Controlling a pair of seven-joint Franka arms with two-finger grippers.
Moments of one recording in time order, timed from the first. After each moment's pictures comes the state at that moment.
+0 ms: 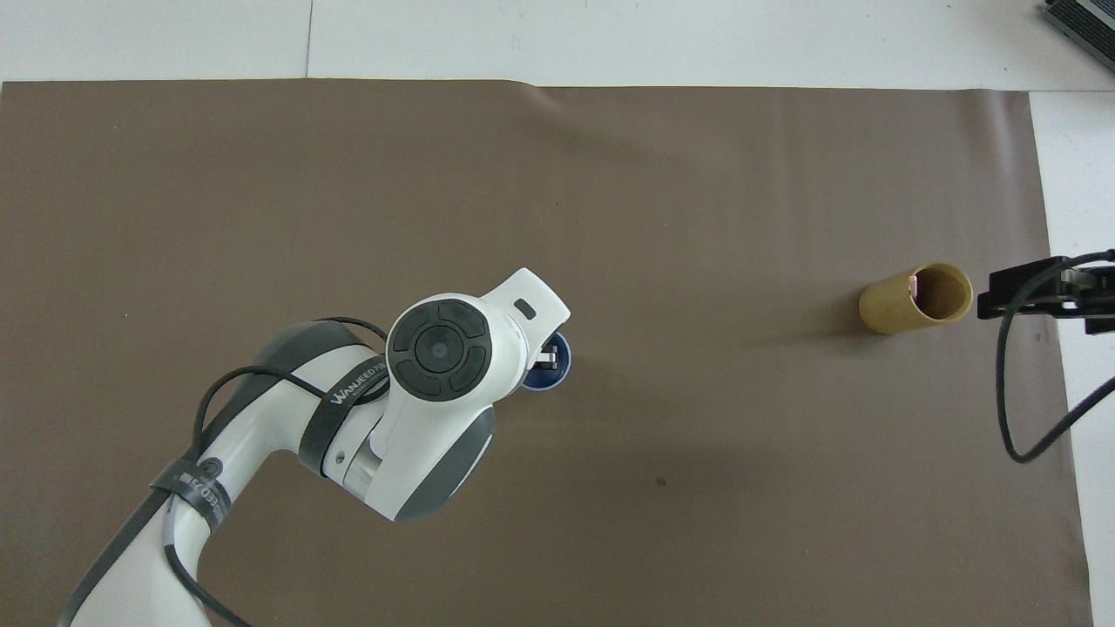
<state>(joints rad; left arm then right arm) -0.62 0.17 -0.06 -1.94 -0.02 2.23 -0.59 0.01 -0.06 -0.02 -1.55 0.01 1.47 0.15</state>
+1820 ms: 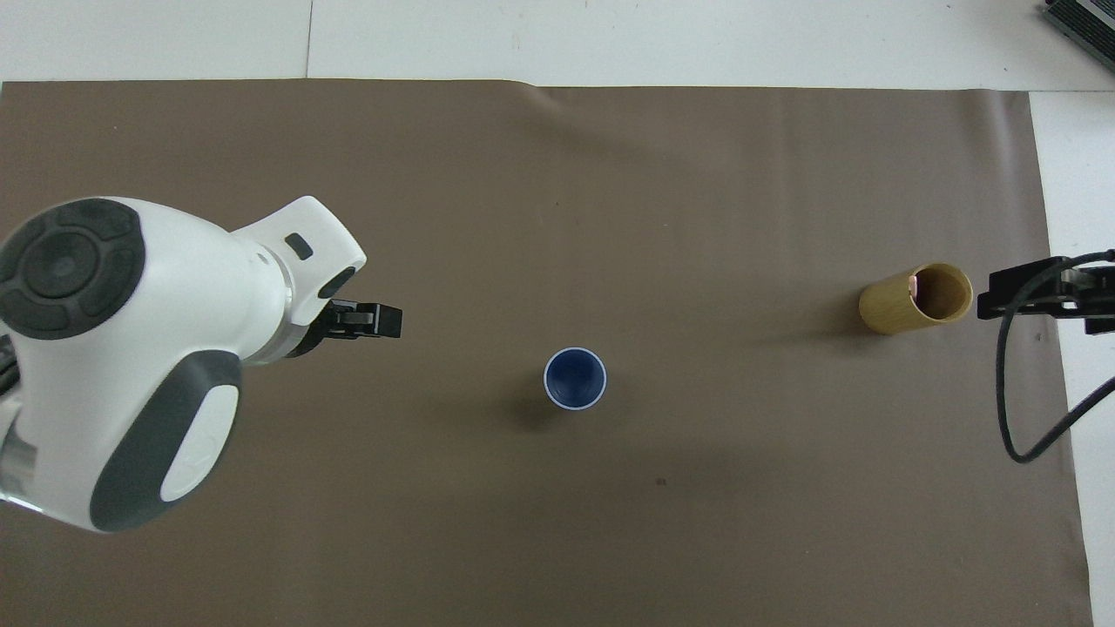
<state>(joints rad) -0.37 -0.07 -0.02 -1.88 -0.02 1.88 -0.28 0.01 -0.06 -0.02 -1.55 0.01 1.47 0.15</state>
